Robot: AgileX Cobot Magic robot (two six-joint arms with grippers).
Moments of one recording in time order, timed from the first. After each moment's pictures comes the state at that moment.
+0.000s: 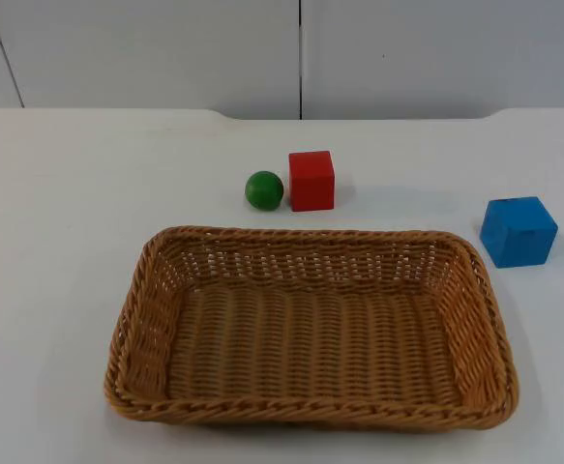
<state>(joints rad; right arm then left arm) 0.05 0.00 -0.52 -0.04 1.08 0.03 0.03 0.00 -0.50 -0.15 1.09 0.13</state>
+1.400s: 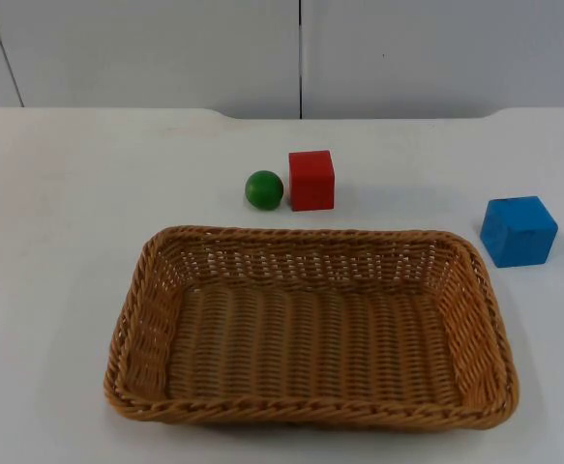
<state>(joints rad) 0.05 0.00 -0.52 -0.05 1.08 0.04 -0.21 1.53 -1.40 -0.37 0.88 0.76</state>
